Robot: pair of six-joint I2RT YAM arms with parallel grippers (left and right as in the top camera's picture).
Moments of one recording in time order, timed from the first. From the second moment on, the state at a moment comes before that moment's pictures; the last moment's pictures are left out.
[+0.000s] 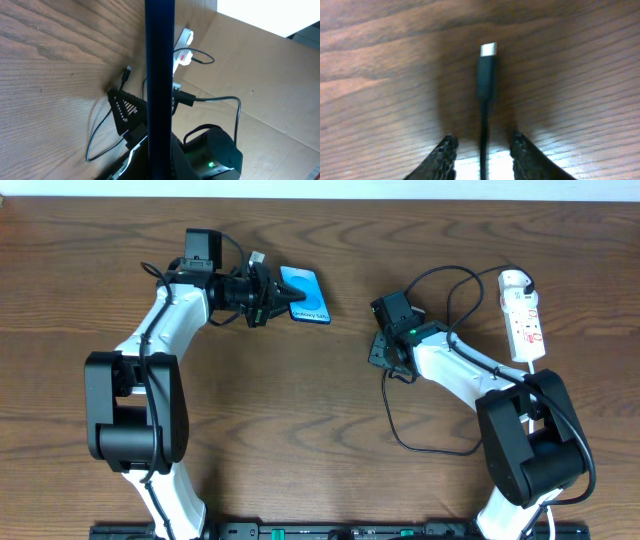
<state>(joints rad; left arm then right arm) -0.06 1.98 1.39 -0.47 1.13 -0.90 0.44 1.89 1.11 -0.47 0.10 0.73</state>
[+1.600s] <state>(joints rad) -0.14 1.98 1.38 0.08 1.28 -1.07 0.36 1.29 1.04 -0.65 -0.60 0.27</state>
